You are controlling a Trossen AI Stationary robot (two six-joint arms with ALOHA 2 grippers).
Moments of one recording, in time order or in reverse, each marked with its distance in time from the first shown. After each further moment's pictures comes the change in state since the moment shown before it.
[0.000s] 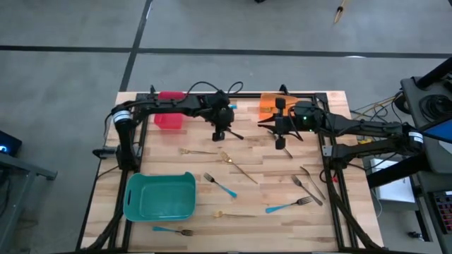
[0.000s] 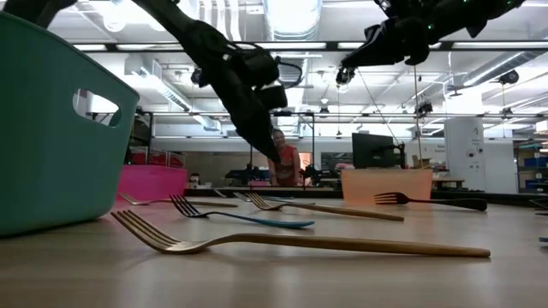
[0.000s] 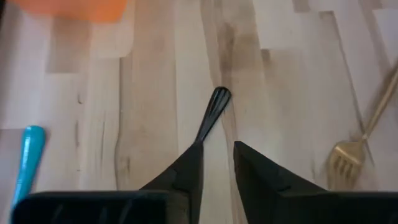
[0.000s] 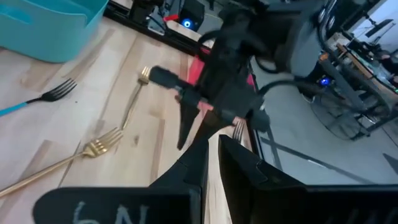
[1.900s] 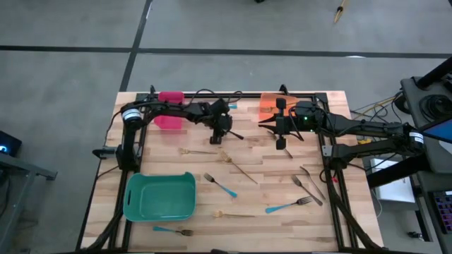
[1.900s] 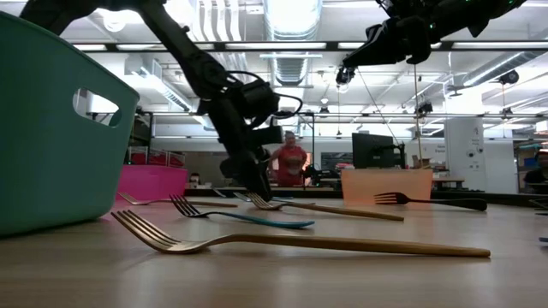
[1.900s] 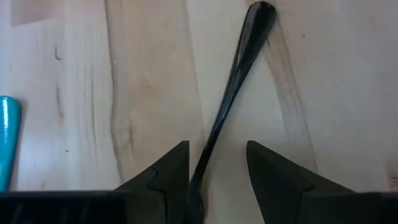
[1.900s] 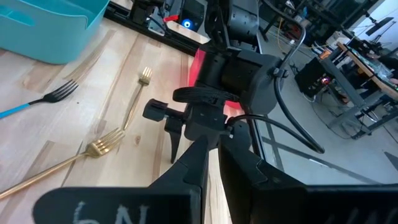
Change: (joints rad) left arm 0.011 0.102 -0.116 0.163 -0.129 0.166; right arm 0.000 -0.007 -0.003 -0.004 0.000 0.007
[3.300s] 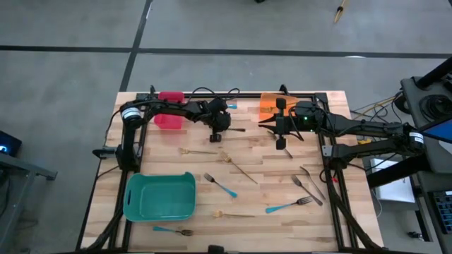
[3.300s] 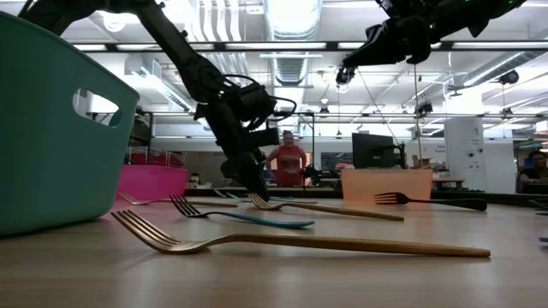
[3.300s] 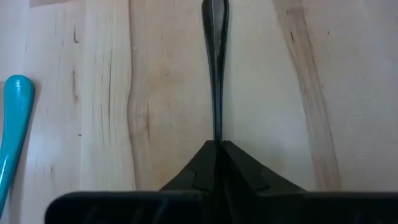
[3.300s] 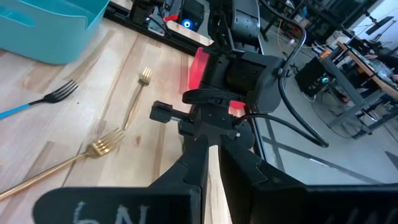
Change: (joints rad) left arm 0.042 0.000 -0.021 0.040 0.014 -0.034; right arm 0.000 0.000 0.000 0.000 0.000 0.007
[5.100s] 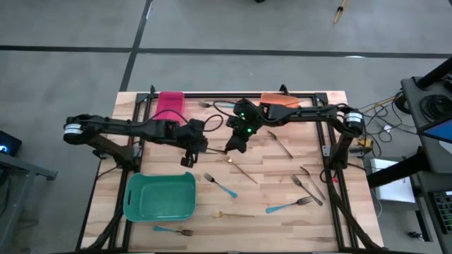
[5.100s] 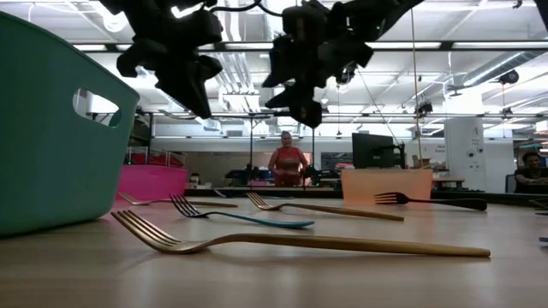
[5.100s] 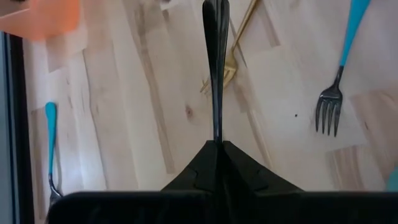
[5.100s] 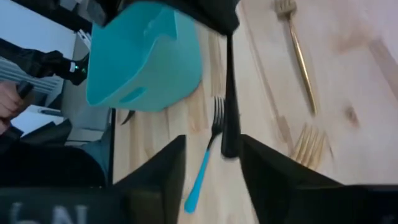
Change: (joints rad) left arm -0.414 -0.654 -0.228 -0.377 -0.244 -0.125; right arm 0.016 0.769 0.597 -0.251 -0.544 0.914
